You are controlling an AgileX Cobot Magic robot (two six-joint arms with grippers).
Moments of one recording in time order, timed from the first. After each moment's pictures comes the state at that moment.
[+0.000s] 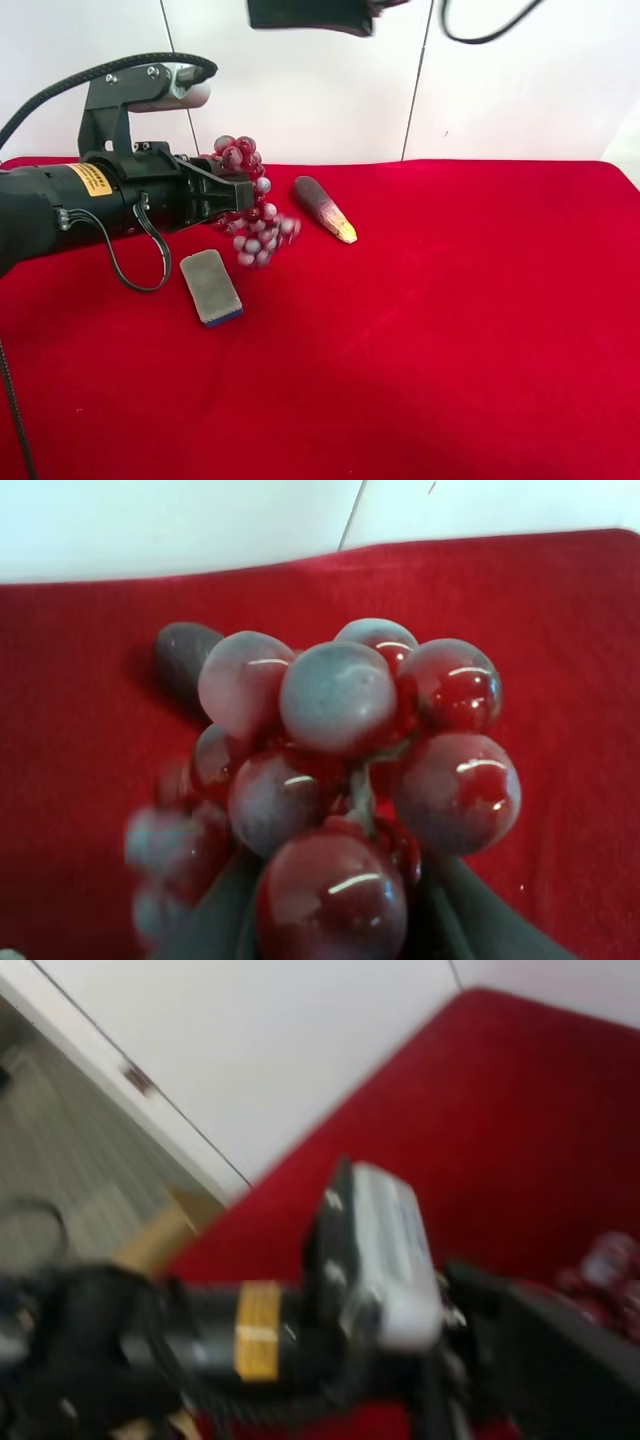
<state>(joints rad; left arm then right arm) -0.68 1.40 -0.57 -0.31 -0.40 -0.08 0.72 1.30 -1.22 0.90 0.61 -0.55</state>
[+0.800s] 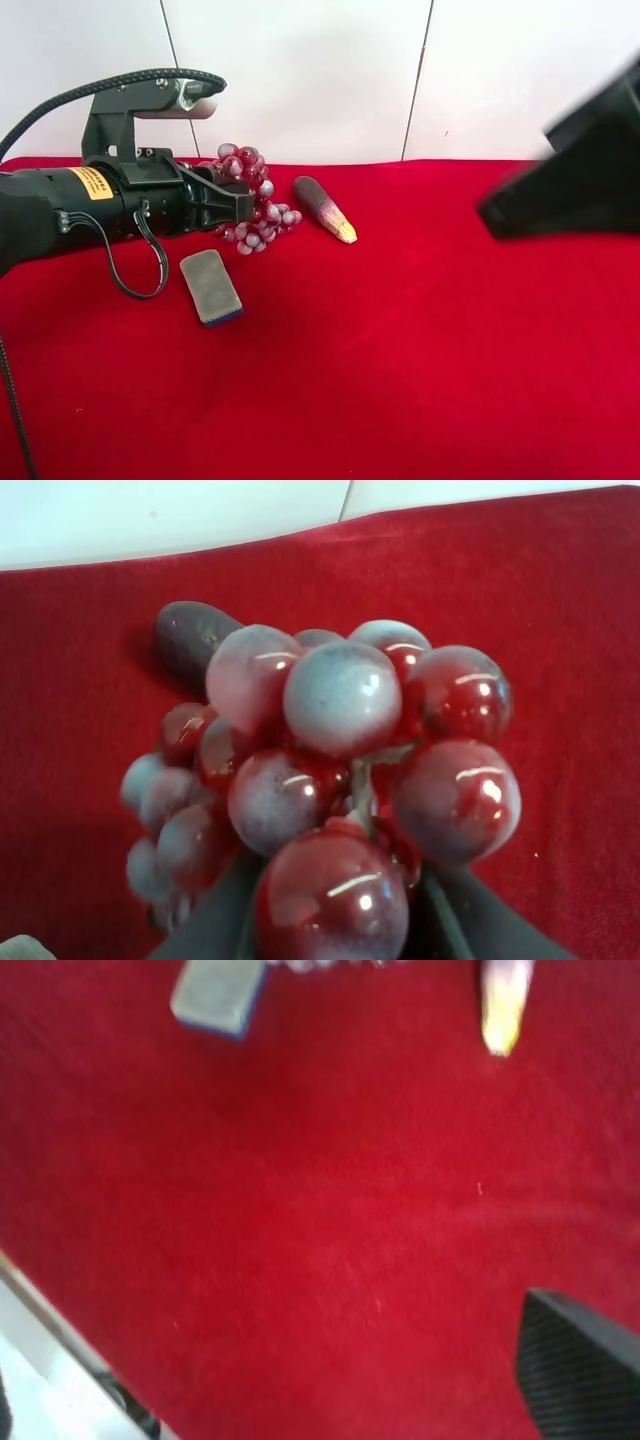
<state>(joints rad) -0.68 1.40 -0.57 -0.31 -0.36 -0.03 0.72 0.89 -1.04 0.13 1.12 -0.14</state>
